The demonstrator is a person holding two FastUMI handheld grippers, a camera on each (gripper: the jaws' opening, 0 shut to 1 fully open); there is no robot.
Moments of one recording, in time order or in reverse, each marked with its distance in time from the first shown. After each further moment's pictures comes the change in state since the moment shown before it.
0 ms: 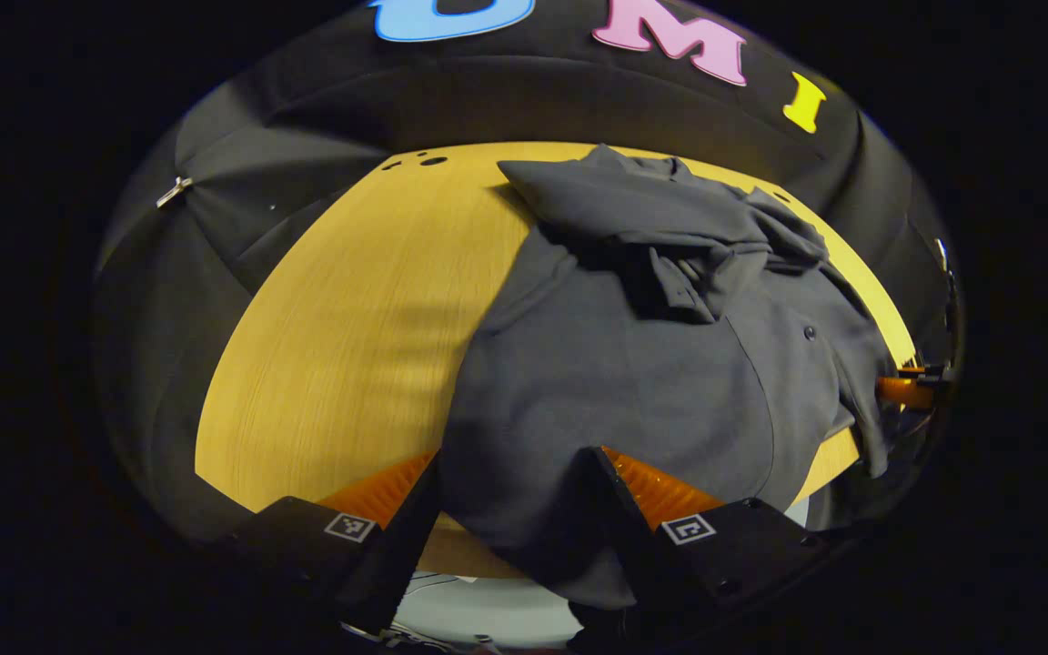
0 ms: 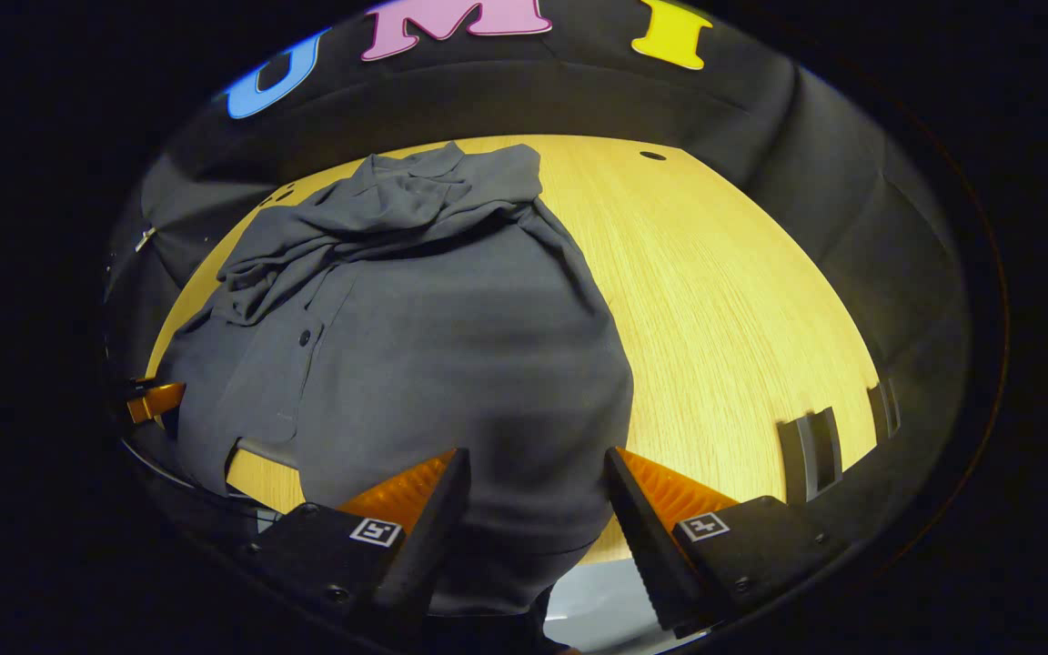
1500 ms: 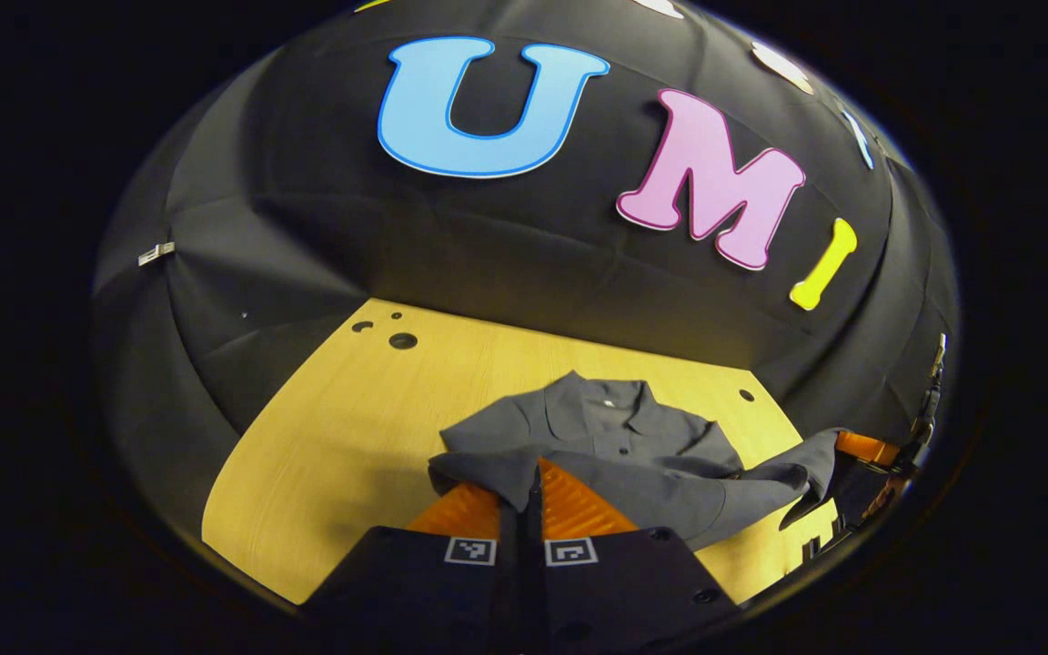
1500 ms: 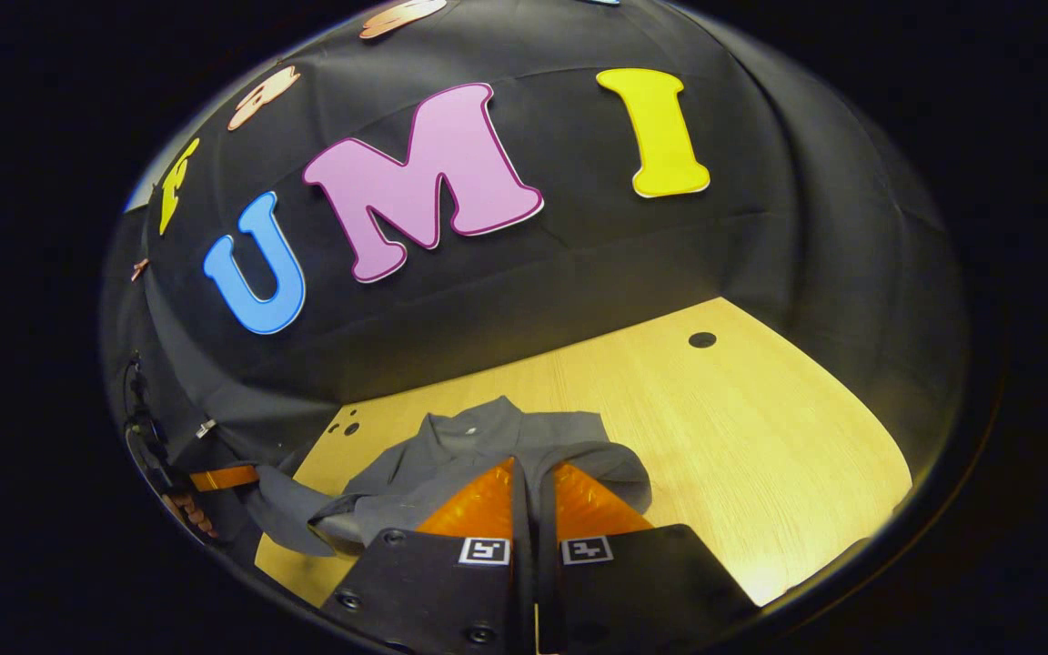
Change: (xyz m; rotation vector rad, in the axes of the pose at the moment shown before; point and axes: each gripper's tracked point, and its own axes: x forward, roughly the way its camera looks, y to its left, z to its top) left arm -0.041 -0.029 0.301 -0.165 -0.414 -0.164; right arm -0.032 0.034 0.316 0.219 -0.504 0.250
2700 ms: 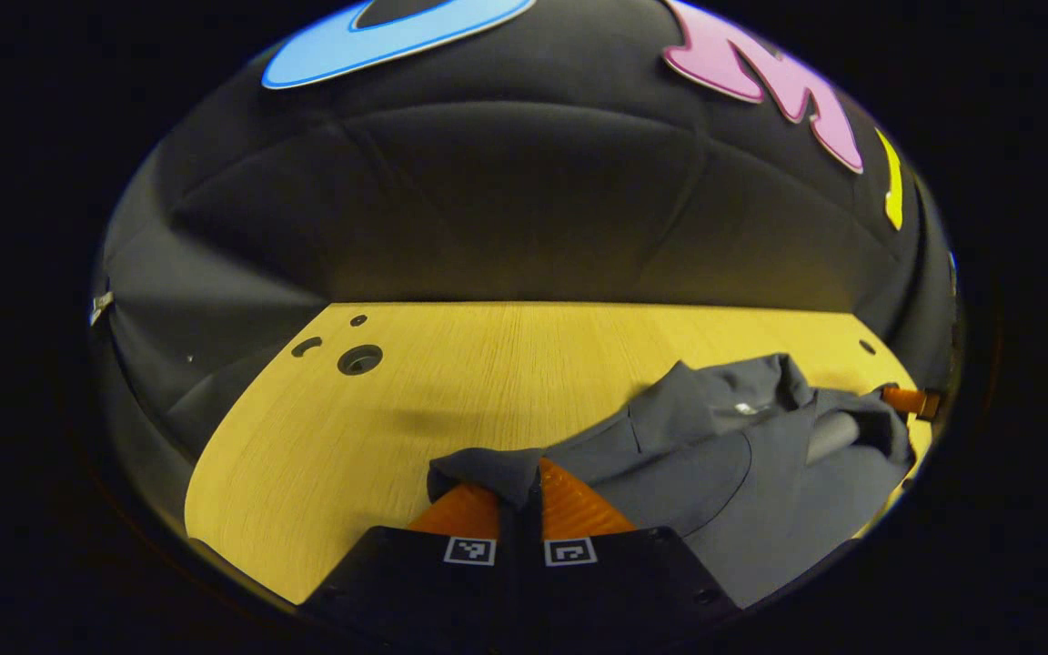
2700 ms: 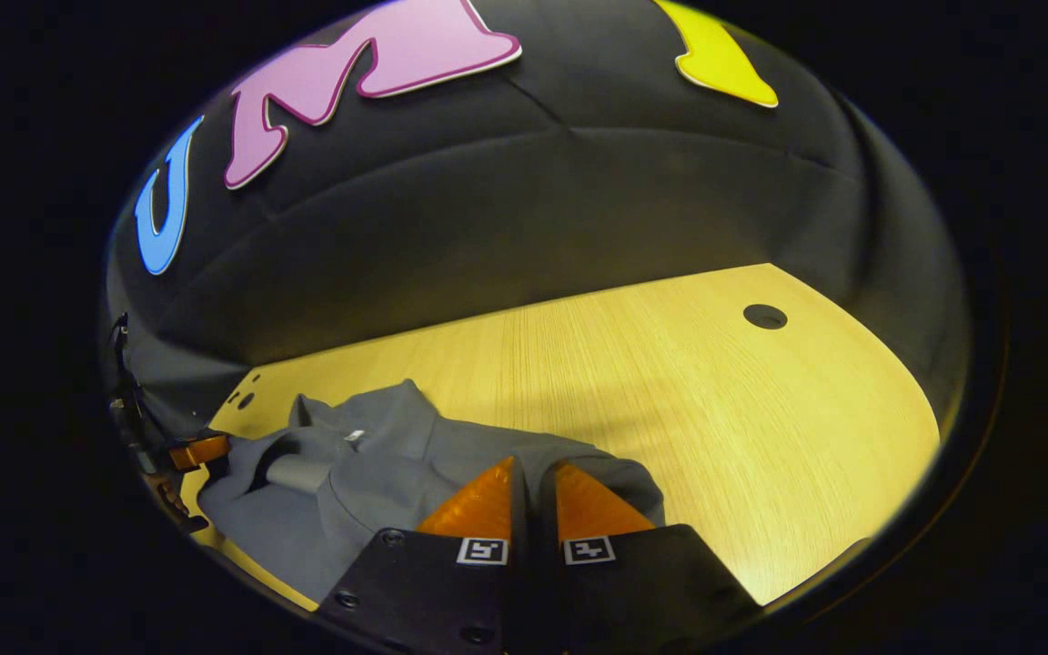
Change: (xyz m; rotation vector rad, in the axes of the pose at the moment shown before) left arm 0.254 0.041 -0.046 0.217 0.079 0.147; right arm 0.235 -0.065 -0.081 -0.104 0.145 -0.078
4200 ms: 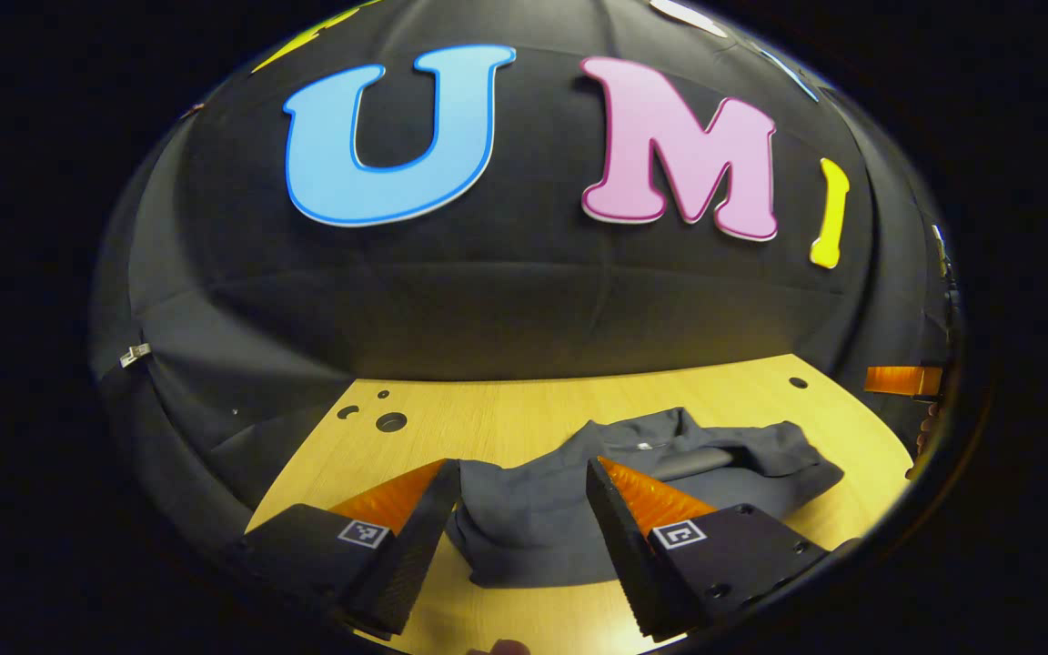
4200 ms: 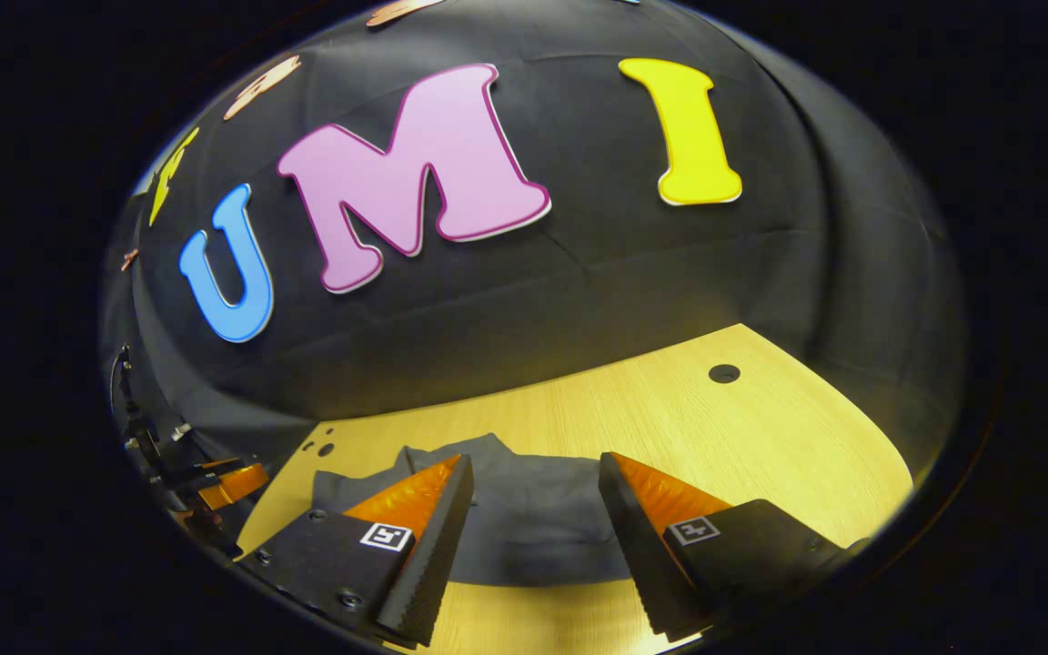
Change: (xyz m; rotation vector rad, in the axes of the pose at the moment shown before) left arm -0.206 -0.036 0.066 -0.003 -0.234 -0.069; right arm -0.202 0.043 0.083 0.077 -0.210 0.076
